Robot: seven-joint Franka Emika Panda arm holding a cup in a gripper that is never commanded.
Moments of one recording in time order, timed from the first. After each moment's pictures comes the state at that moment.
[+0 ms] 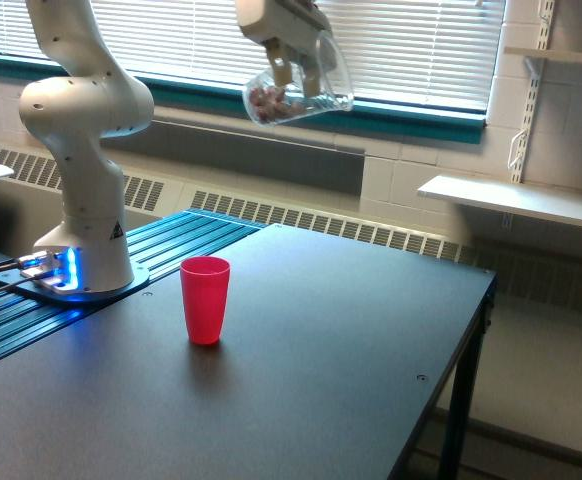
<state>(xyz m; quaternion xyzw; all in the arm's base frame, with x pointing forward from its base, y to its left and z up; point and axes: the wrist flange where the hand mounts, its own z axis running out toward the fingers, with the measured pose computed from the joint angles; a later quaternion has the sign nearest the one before) 0.432 -0.106 0.530 0.89 -0.40 0.22 0.05</state>
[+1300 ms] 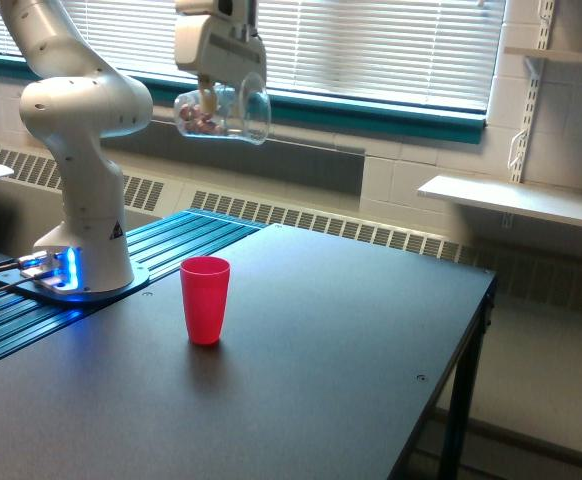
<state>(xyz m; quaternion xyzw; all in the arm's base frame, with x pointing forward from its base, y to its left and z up) 0.316 -0.061 0.479 0.92 -0.37 0.09 0.07</state>
